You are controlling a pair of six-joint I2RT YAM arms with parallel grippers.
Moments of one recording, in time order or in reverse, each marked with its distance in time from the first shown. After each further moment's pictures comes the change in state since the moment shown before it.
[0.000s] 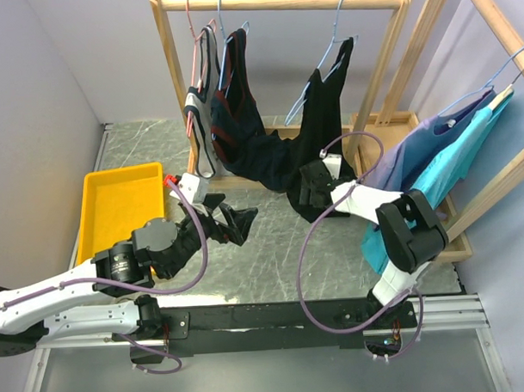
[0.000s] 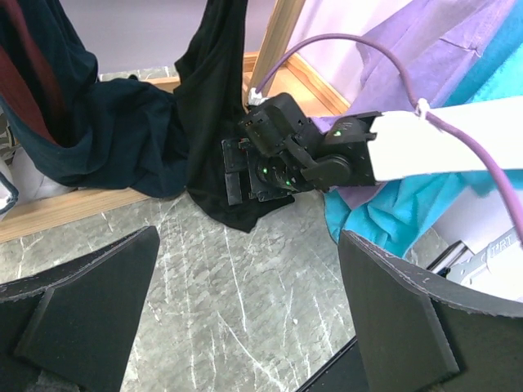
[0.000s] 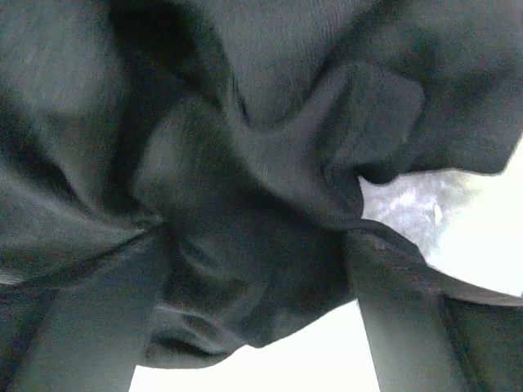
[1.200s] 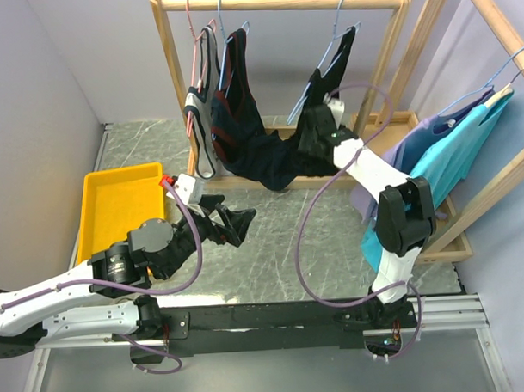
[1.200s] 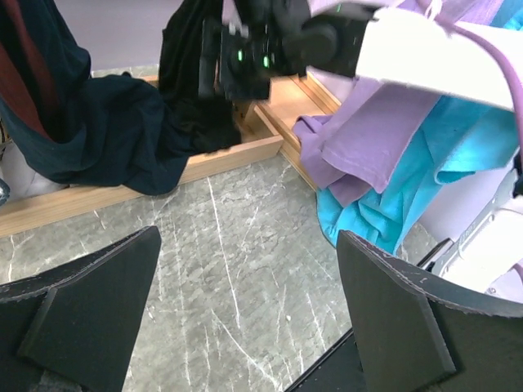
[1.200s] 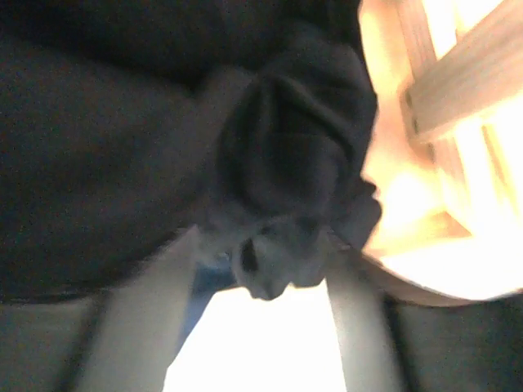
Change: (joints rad) left arm 0.006 -0.023 -0.010 -0.005 0.026 -0.014; right arm -0.100 0.153 0.615 -0.183 -0.074 -0.051
